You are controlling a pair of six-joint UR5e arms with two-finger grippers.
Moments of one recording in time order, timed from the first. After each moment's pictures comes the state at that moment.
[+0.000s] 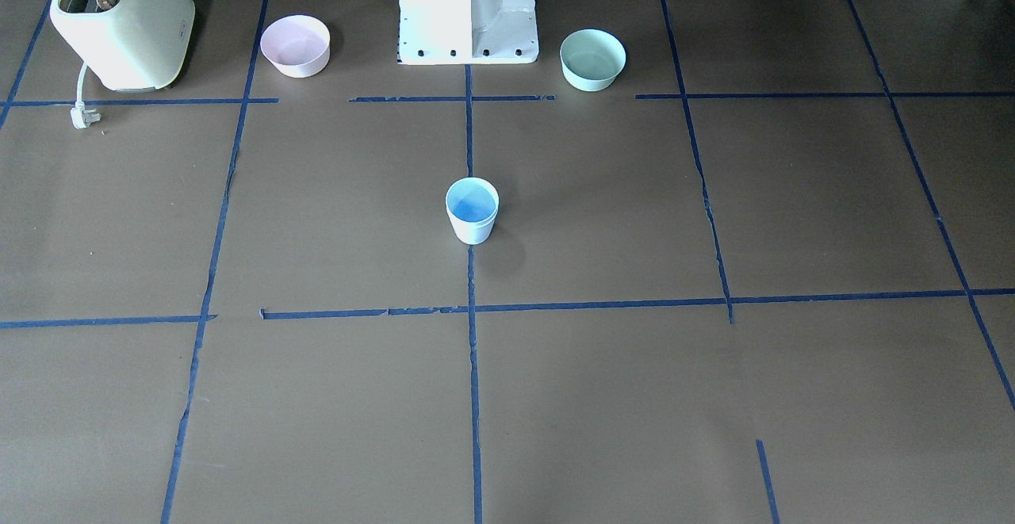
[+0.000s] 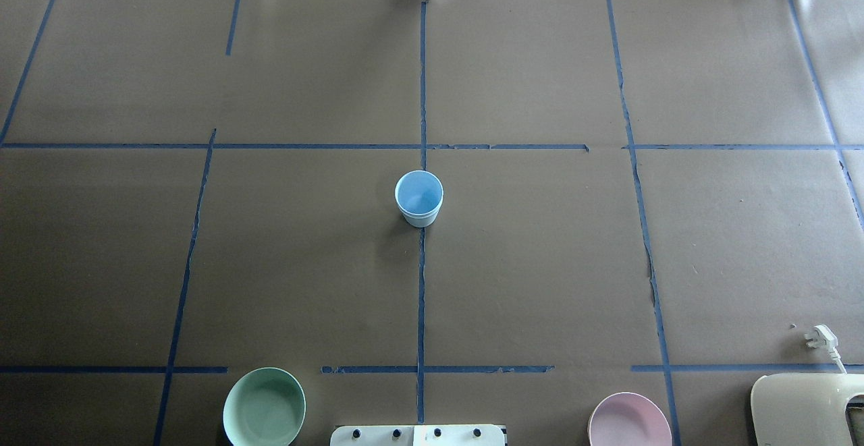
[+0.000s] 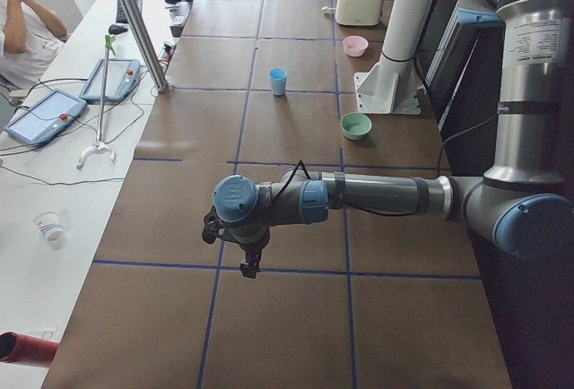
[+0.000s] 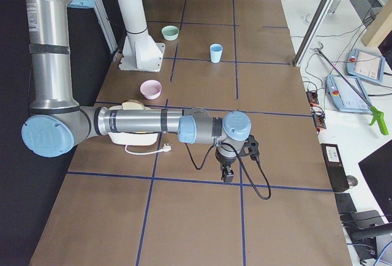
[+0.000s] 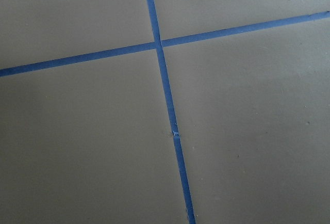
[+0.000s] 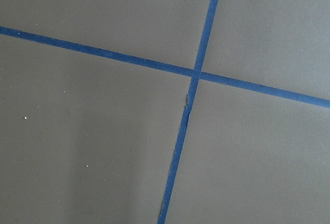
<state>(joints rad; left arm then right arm) -1.59 -1.54 -1.65 -1.43 -2.44 0.28 1.53 -1.56 1.61 -1.64 2.35 -0.20</state>
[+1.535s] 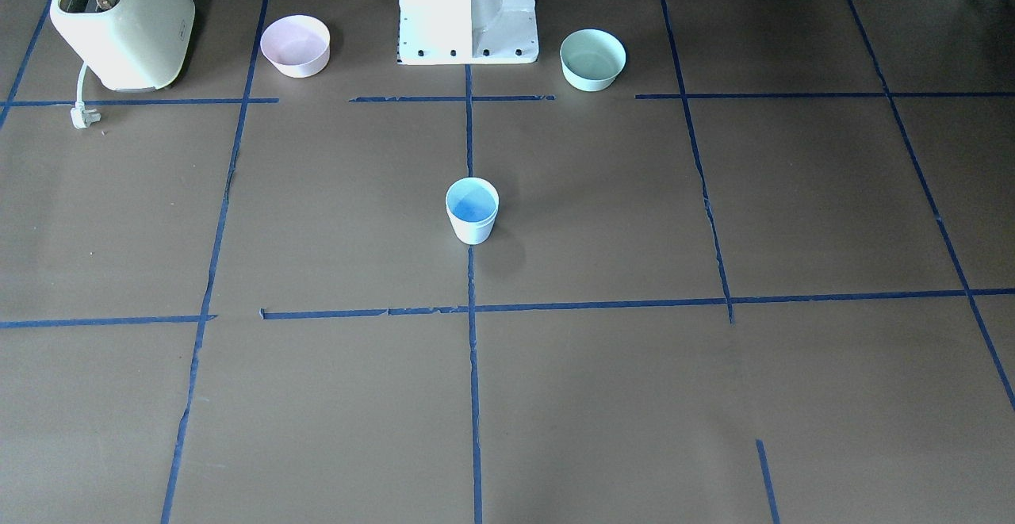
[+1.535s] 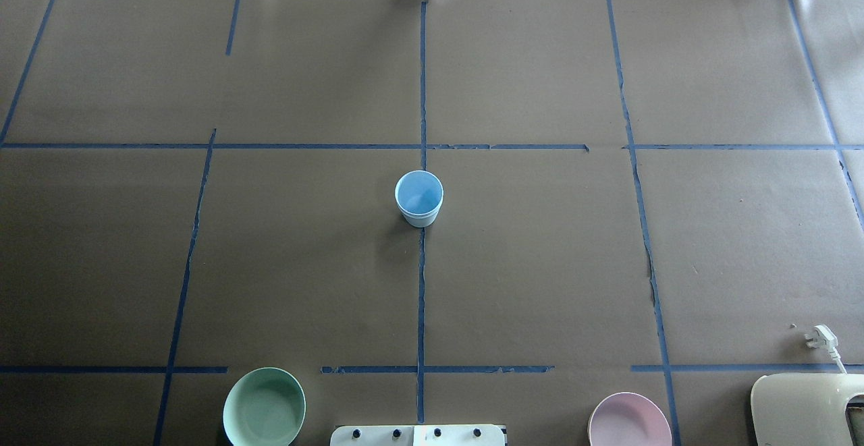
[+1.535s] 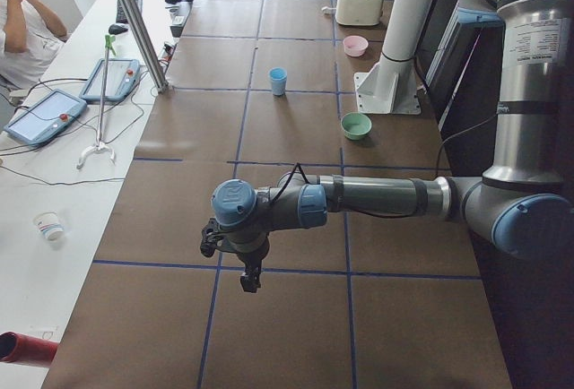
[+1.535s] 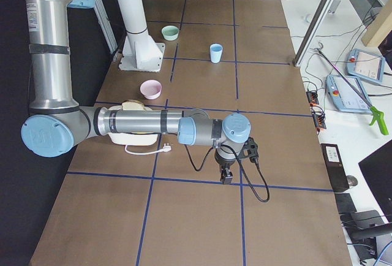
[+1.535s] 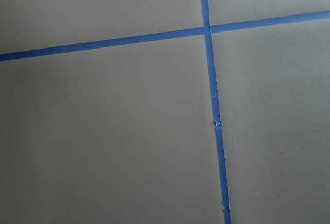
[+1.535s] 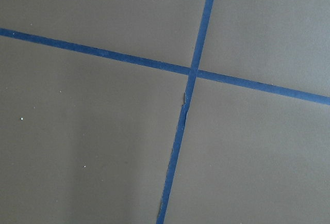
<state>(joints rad) -1.60 -1.54 -1.62 -1.43 -2.33 0.22 1.53 -1.56 1.60 -1.63 2.35 -0.19</state>
